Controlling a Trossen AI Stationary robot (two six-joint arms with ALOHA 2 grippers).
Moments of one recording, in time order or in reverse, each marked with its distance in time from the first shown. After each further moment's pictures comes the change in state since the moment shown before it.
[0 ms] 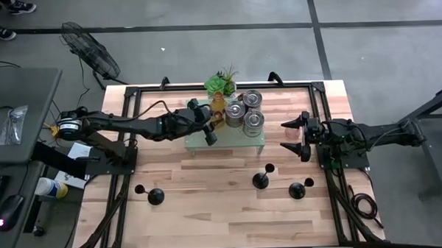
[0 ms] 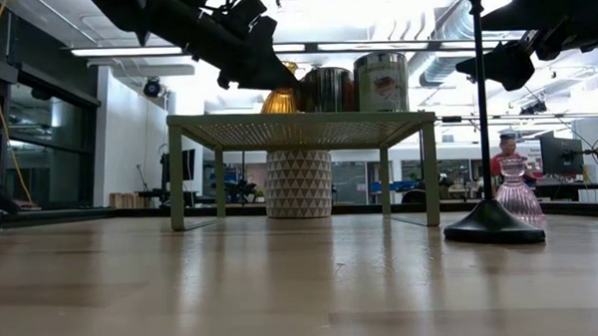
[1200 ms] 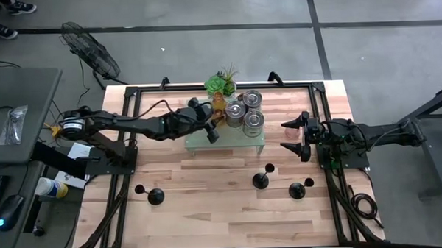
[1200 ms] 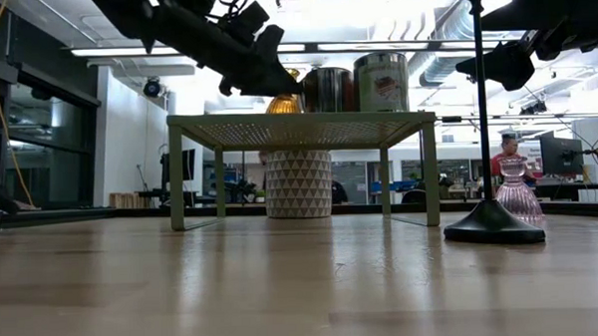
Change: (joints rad) left arm 0.019 0.039 -0.001 0.047 -0.014 -0.031; right arm 0.000 0.000 0.000 0.000 0.000 0.000
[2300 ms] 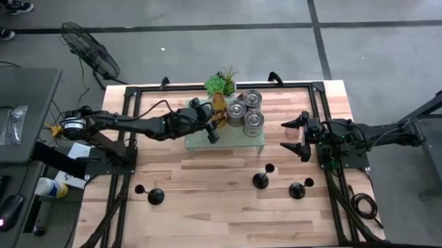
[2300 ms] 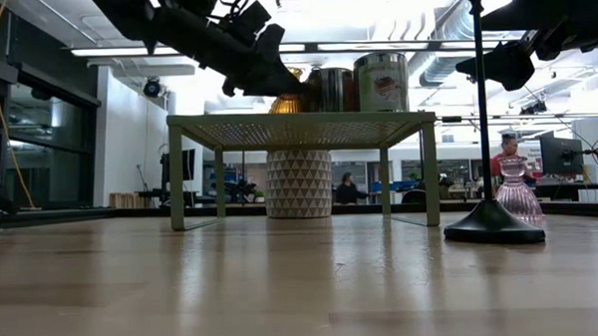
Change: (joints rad) left arm 0.008 0.009 0.001 0.016 0.028 0.005; right arm 0.000 0.000 0.000 0.000 0.000 0.000
